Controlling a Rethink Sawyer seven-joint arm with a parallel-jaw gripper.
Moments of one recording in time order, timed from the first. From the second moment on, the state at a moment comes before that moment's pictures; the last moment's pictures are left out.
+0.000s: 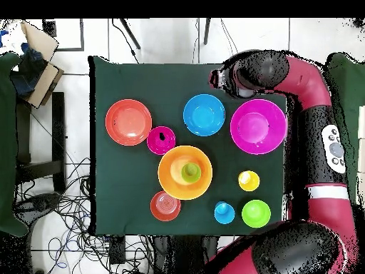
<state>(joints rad) -0.74 -0.33 0.76 1.00 -0.47 1.12 1.51</state>
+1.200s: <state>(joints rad) -0.89 -0.50 0.76 1.24 -0.45 1.11 1.51</state>
